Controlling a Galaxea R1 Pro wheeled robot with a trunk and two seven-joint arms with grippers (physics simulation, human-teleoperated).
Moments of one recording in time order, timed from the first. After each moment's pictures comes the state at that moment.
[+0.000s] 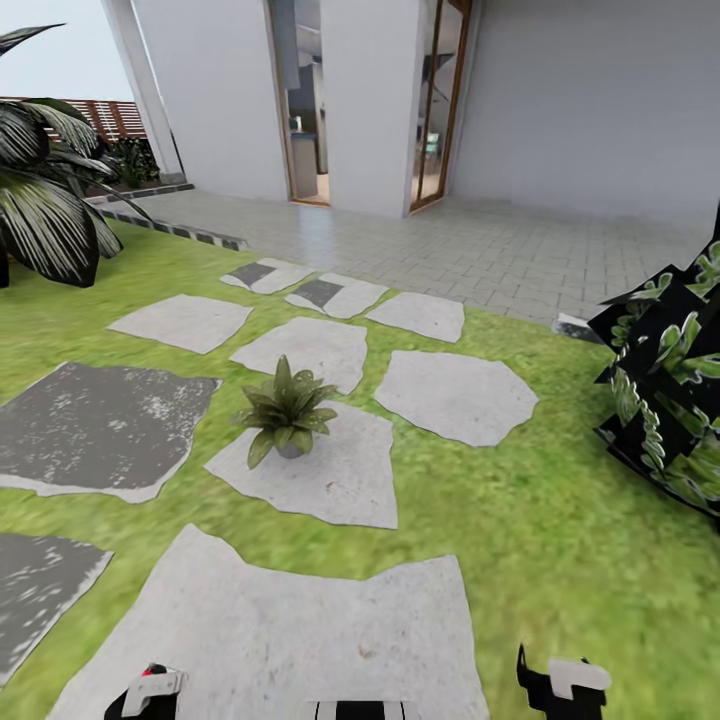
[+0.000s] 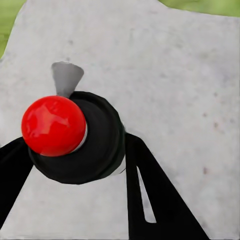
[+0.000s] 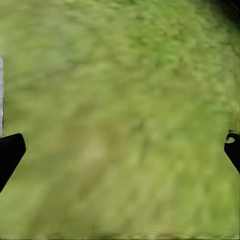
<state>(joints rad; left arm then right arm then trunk) -0.38 0.17 0.35 -0.10 -0.22 -0.54 -0.11 -0.41 -0.07 -0.05 -0.07 0.15 -0.71 -0.40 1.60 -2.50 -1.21</state>
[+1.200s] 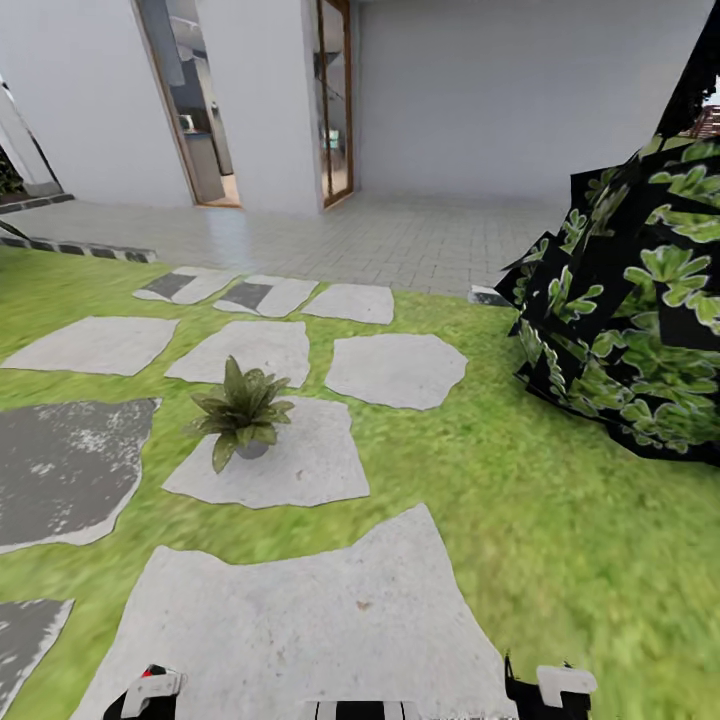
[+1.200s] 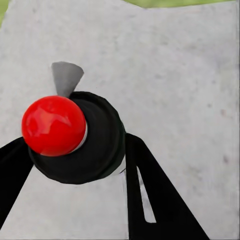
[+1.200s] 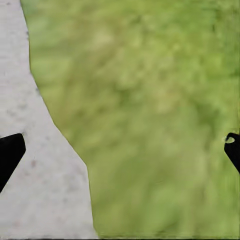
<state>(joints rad) -0.38 0.17 0.35 -0.09 -0.21 -0.54 -0.11 -0.41 -0.06 -0.05 -0.03 0.15 -0.71 -0.28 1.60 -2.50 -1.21</state>
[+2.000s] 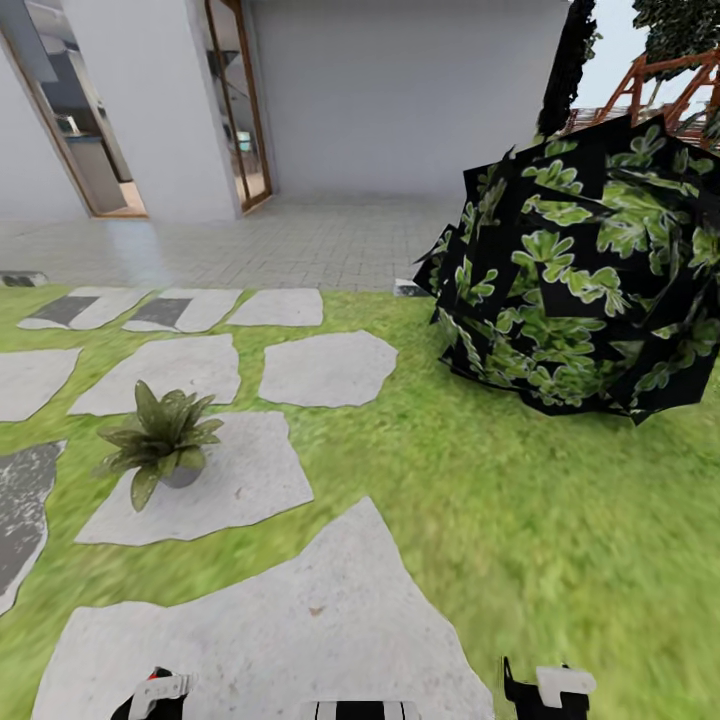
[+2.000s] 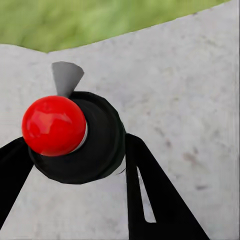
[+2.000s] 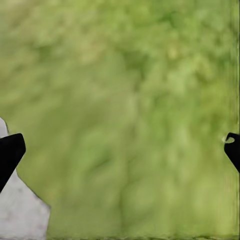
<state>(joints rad) -0.38 0.15 0.36 -0.09 -0.21 -0.54 -0.10 -0.41 -0.06 -0.06 -0.03 0.15 -0.71 -0.26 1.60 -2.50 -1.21</state>
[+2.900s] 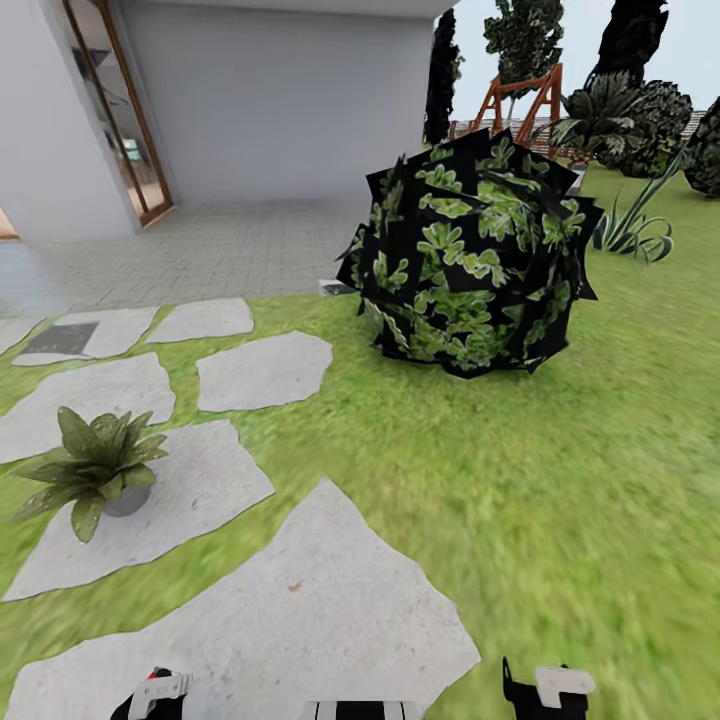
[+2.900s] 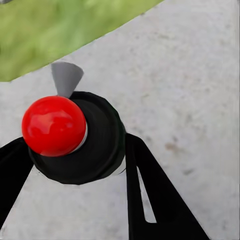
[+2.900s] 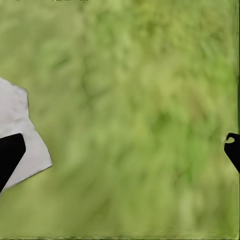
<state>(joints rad) -0.38 0.15 0.36 -0.09 -0.21 -0.54 -0.10 -0.41 -0.06 -0.05 -0.03 0.15 -0.71 -0.26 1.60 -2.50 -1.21</state>
